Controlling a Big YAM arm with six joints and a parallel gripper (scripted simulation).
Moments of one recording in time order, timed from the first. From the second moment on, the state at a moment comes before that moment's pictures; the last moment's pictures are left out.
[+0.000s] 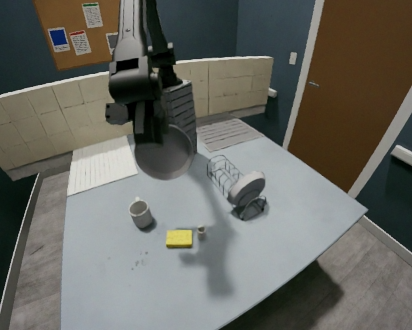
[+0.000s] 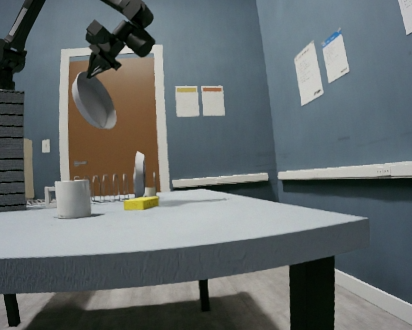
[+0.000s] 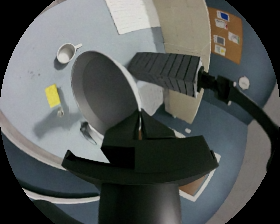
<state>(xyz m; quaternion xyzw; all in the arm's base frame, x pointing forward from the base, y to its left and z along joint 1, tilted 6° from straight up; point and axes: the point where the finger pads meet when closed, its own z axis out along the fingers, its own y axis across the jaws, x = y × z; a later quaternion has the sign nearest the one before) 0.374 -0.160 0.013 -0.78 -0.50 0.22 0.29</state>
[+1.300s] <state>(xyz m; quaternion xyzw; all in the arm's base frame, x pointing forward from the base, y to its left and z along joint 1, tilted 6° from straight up) 0.345 -0.025 -0.007 -0.66 -0.61 0.23 0.38</state>
